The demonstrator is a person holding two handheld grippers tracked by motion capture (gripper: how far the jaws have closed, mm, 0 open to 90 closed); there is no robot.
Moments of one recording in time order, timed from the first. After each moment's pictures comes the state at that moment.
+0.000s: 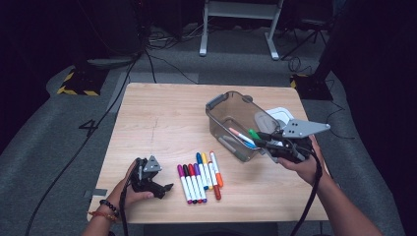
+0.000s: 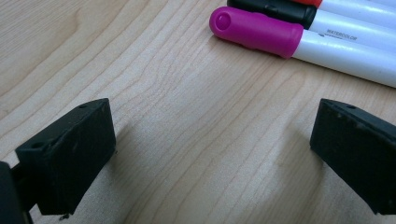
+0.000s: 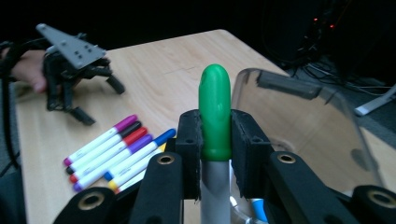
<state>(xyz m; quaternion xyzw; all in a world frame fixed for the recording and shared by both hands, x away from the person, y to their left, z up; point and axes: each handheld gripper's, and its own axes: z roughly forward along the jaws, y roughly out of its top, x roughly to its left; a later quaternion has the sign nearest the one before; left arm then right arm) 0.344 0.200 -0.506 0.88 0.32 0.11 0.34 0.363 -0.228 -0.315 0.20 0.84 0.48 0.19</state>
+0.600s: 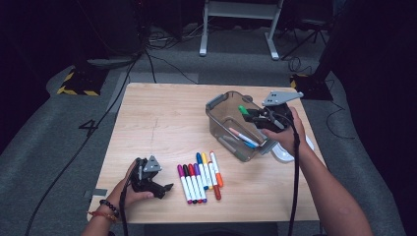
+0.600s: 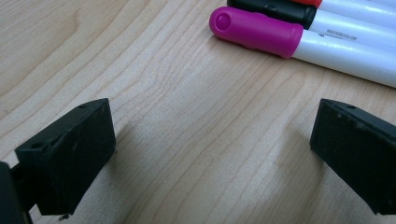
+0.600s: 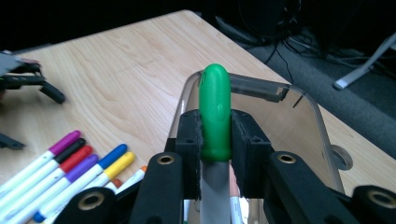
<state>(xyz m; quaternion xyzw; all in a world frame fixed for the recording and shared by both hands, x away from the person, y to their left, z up) 0.344 0.200 -0.506 0.88 0.32 0.11 0.34 0.441 -0.196 -0.312 0.25 0.85 0.43 0.19</state>
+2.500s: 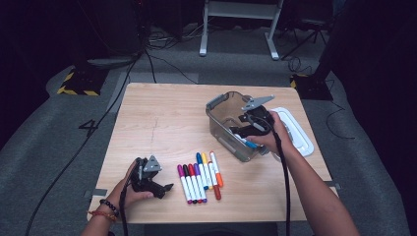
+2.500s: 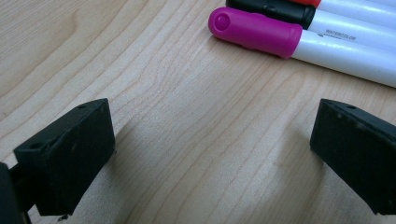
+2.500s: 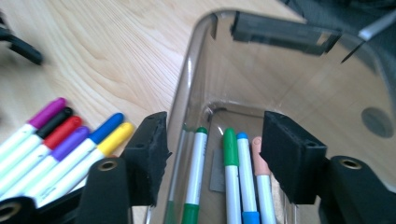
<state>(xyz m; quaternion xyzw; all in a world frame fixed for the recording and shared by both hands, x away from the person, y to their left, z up) 0.345 0.200 -0.506 0.88 0.32 0.11 0.34 0.458 -0.165 -0.352 0.27 0.88 0.35 0.16</state>
